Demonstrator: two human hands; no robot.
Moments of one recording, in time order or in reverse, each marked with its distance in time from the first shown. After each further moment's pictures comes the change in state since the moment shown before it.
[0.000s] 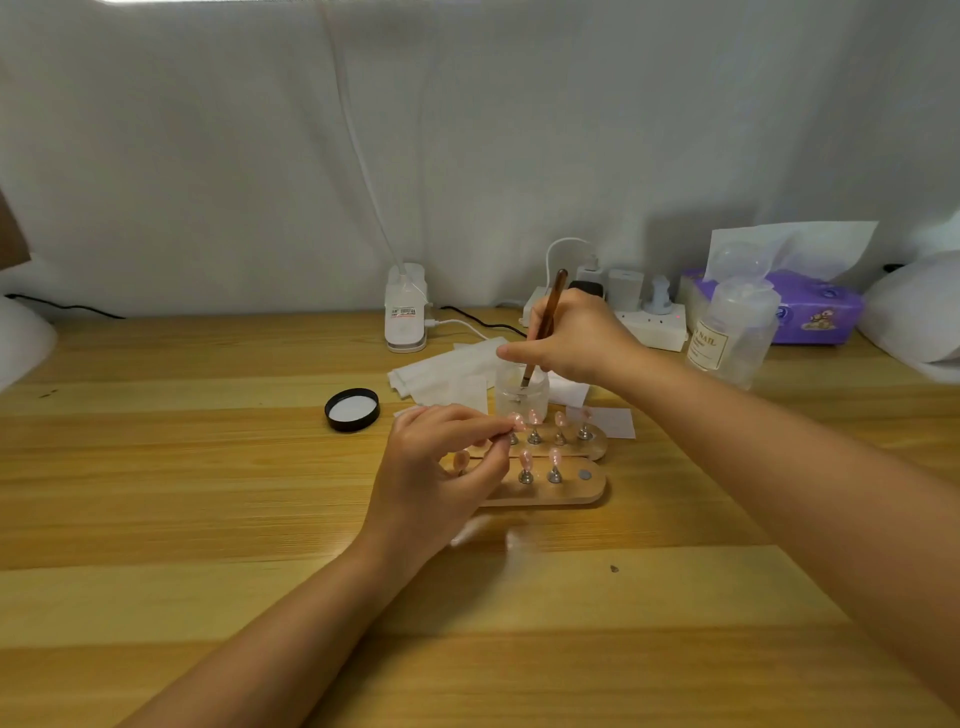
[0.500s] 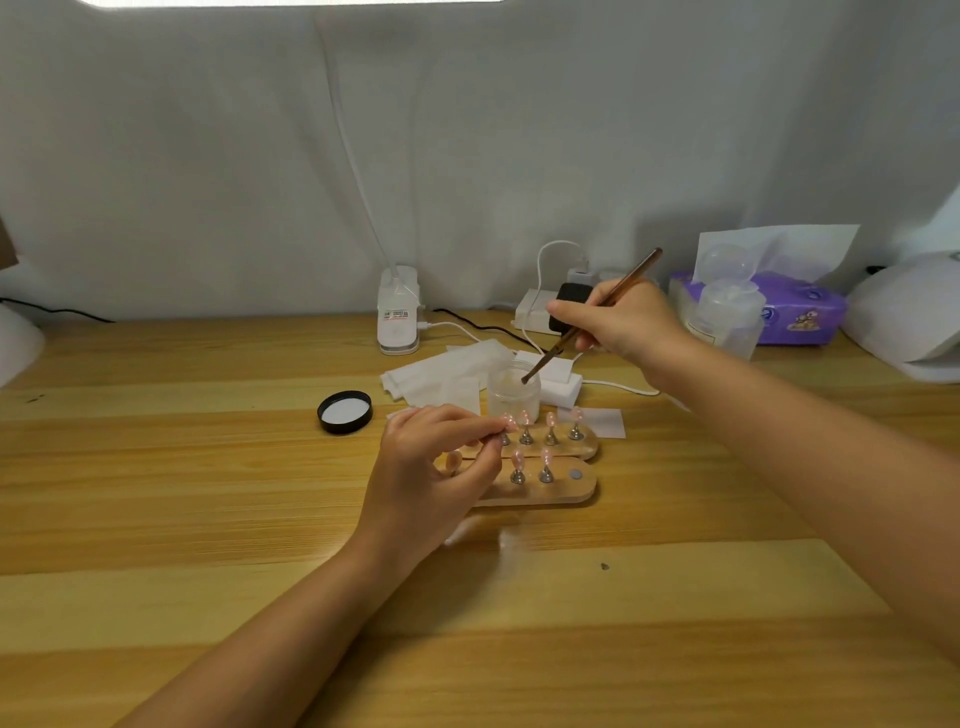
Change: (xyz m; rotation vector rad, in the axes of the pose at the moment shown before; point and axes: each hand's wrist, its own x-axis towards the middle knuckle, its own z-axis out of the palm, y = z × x) left_hand -0.001 0.004 -0.002 0.010 -0.014 -0.040; right_hand -0.008 0.017 -0.028 0.376 0.183 0.237
